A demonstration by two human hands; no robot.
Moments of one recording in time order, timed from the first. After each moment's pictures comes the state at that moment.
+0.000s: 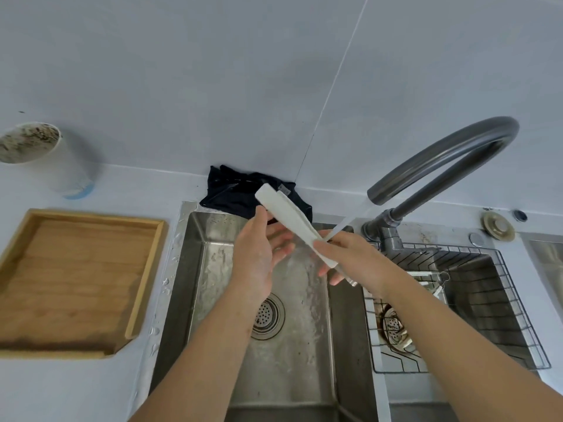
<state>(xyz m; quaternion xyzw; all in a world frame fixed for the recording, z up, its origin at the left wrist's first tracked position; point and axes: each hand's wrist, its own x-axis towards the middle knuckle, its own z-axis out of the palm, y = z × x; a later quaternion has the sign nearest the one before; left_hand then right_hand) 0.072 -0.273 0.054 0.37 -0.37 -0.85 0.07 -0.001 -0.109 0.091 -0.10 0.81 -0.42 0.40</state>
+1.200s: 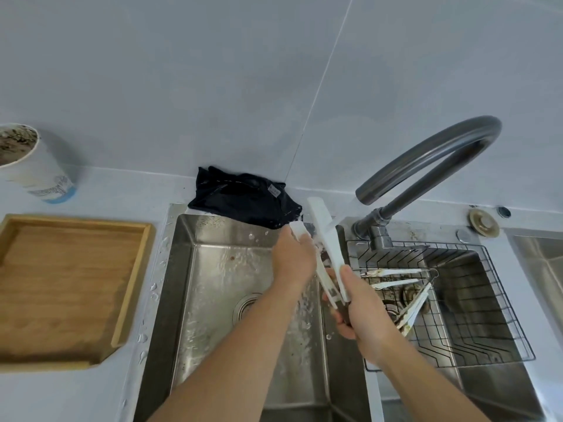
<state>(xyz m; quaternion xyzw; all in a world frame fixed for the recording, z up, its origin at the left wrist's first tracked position) 0.038 -0.206 0.032 0.34 -0.69 -0.64 0.01 0.070 -0.084 0.085 0.20 0.72 -0.57 0.35</state>
